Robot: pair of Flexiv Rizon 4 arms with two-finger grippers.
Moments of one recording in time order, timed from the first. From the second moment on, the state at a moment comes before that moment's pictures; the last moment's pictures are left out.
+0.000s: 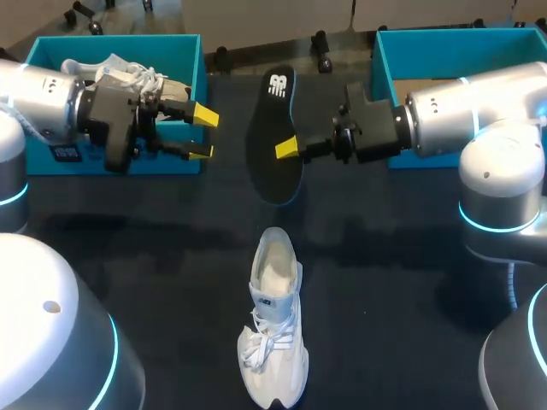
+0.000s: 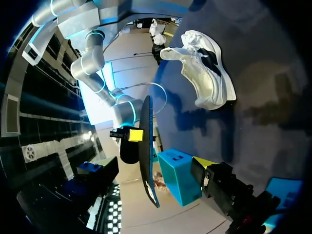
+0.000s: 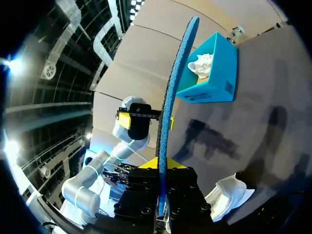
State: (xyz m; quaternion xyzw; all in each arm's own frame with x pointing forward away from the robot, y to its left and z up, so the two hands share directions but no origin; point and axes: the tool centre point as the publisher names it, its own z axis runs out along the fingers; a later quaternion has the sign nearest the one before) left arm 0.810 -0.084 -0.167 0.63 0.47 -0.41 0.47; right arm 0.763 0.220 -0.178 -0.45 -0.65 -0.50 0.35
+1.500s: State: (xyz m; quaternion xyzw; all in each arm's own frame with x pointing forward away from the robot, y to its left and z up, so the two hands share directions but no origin) left arm 0.811 -0.044 -0.249 0.51 0.79 -0.31 0.14; right arm 0.746 0.201 -0.223 -0.39 -0.72 -0.53 0.23
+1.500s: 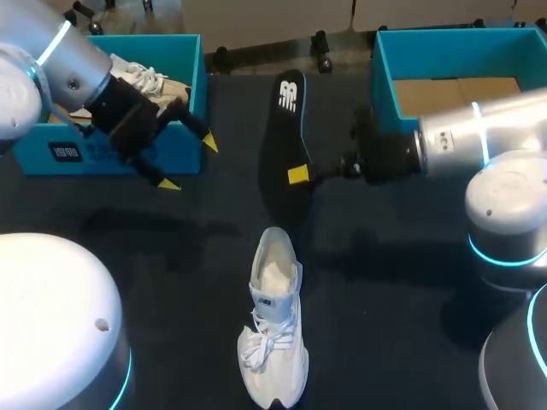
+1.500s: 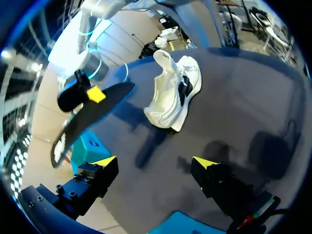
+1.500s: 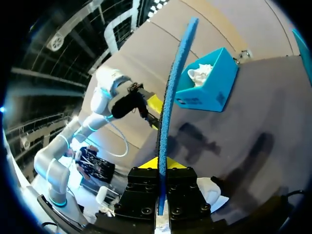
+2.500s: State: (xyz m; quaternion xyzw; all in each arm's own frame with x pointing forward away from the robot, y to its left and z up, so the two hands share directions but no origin) left arm 0.772 -0.027 -0.276 0.36 0.91 -0.21 0.07; right arm 0.723 0.206 -0.256 -0.34 -0.74 -0.56 0.18
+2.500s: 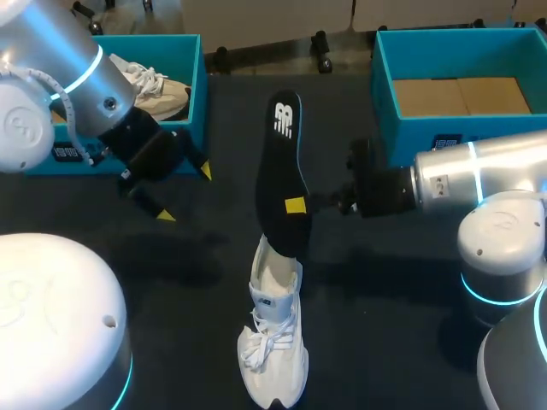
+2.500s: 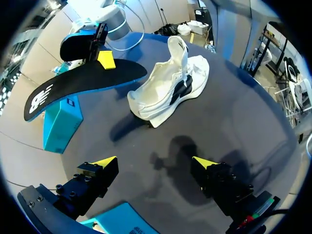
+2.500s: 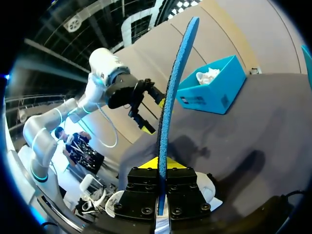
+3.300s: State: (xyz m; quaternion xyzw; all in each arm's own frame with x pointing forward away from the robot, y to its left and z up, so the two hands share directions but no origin) left arm 0.717 -0.025 -0.318 0.19 0.97 -0.12 0.01; right arm 0.718 0.225 -0.263 -0.28 -0.75 -0.59 0.10
